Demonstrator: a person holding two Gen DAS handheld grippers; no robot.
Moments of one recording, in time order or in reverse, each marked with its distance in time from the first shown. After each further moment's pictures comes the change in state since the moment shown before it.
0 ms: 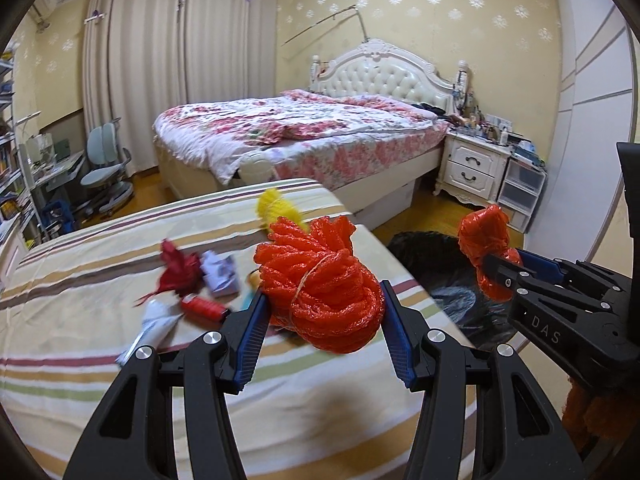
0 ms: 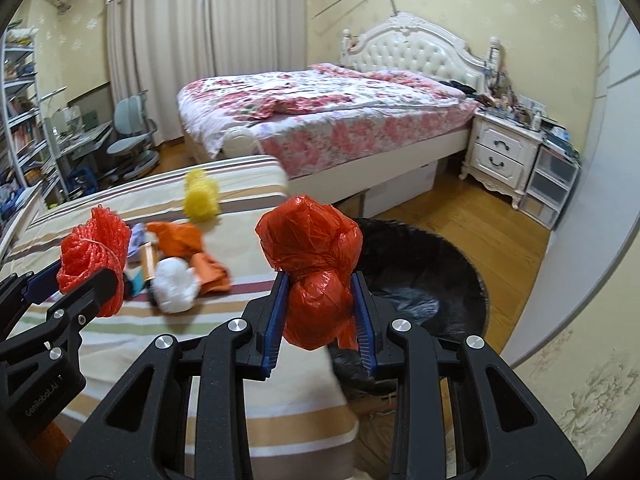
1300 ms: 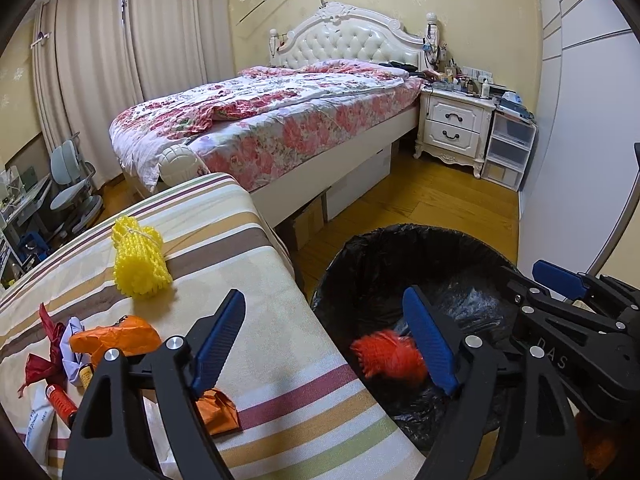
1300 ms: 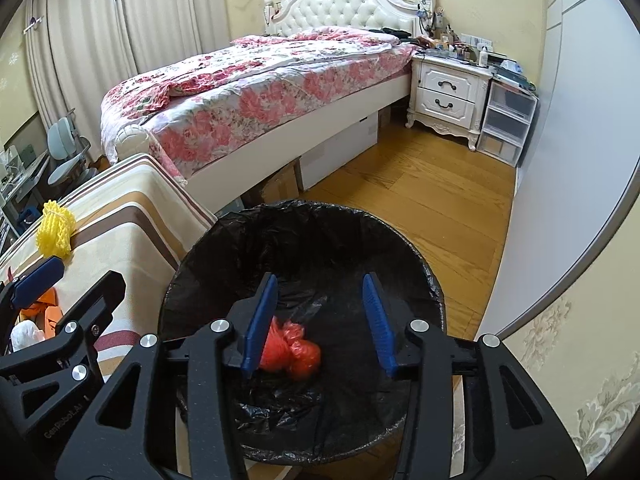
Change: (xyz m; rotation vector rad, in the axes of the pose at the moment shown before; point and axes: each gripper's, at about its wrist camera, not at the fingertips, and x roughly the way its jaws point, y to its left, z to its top) left arm 0.128 -0.087 0.037 0.122 0.109 -0.031; right arm 0.097 -0.109 0.010 0.200 0.121 -0.134
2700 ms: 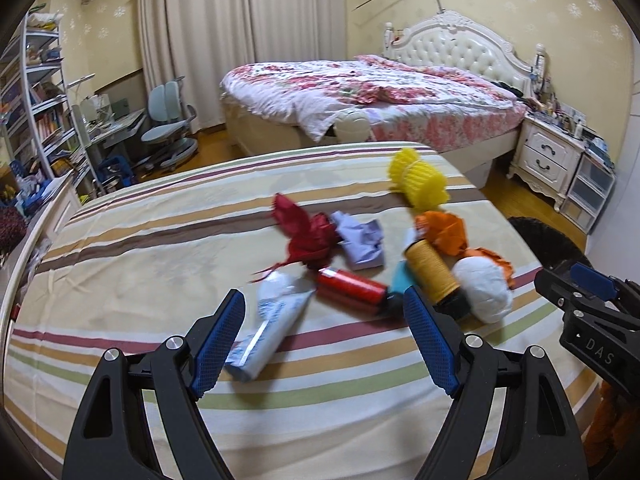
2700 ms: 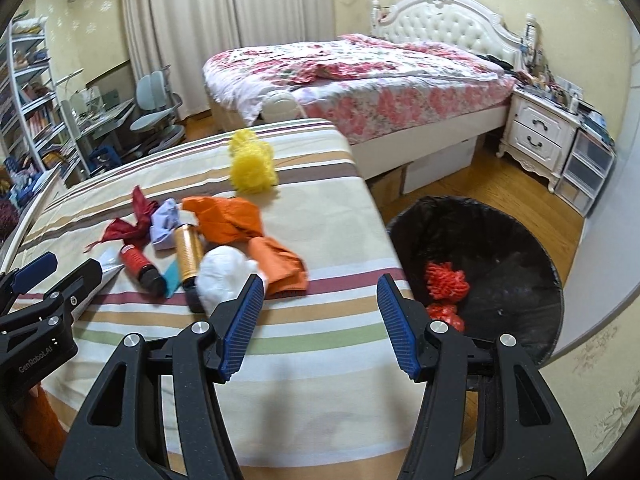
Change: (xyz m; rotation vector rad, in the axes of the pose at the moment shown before) left arm -0.116 0.175 -0.088 -0.248 0.045 0.270; right arm -0.076 0.162 -0.051 -0.245 0.004 0.247
